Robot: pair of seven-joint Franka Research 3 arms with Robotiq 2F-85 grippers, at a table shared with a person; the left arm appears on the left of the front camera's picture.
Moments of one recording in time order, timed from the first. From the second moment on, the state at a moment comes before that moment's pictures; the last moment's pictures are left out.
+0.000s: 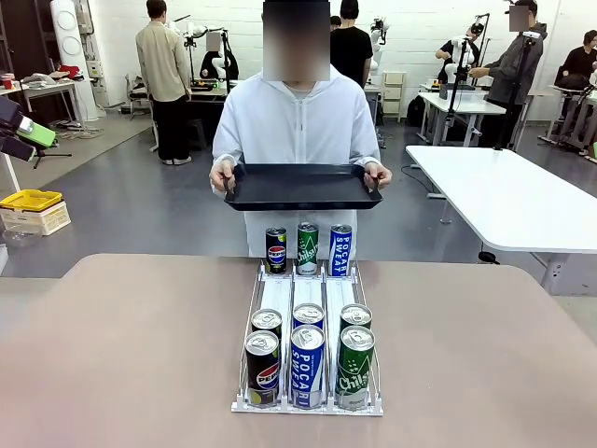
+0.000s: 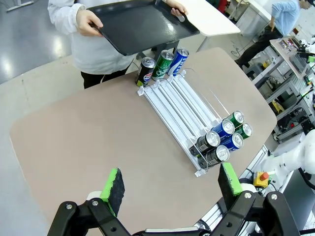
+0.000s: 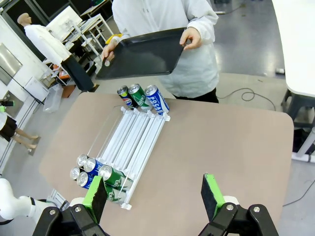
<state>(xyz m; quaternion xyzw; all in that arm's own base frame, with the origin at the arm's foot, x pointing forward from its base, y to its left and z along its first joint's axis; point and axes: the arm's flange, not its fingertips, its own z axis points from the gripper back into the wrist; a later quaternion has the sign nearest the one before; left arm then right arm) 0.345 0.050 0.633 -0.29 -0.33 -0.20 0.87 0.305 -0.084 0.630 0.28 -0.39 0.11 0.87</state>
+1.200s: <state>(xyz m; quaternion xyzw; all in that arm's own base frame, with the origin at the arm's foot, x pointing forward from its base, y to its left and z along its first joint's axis) 0.345 0.050 0.633 -0.29 -0.33 -0.20 0.87 0.305 -0.084 0.629 0.28 -0.39 0.11 0.87</state>
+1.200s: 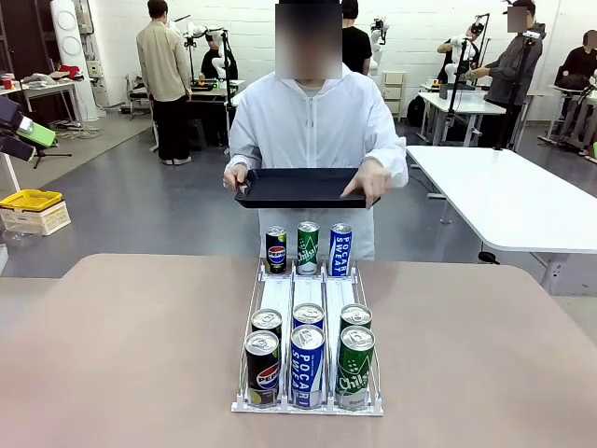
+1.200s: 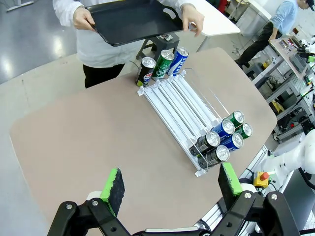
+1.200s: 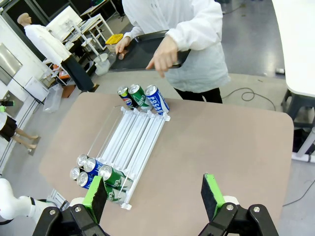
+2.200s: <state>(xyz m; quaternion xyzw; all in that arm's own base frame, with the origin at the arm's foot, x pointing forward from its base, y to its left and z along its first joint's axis) 0.345 0.050 0.633 -0.29 -0.33 -0.20 0.87 0.305 -0.084 0.629 0.28 -0.39 0.11 0.87</state>
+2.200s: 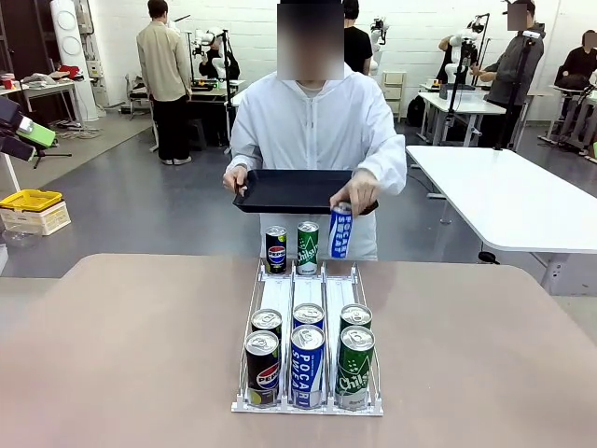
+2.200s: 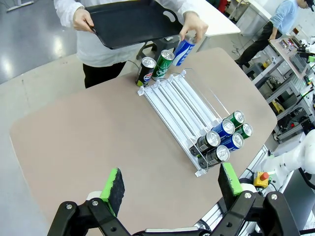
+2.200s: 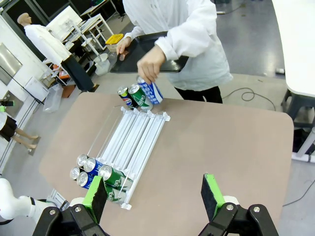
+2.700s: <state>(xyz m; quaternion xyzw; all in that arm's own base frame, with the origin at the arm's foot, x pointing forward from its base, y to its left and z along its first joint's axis) 0.345 0.050 0.634 -0.29 -0.33 -0.20 0.87 0.305 -0.084 0.629 0.28 -0.39 0.11 0.87</state>
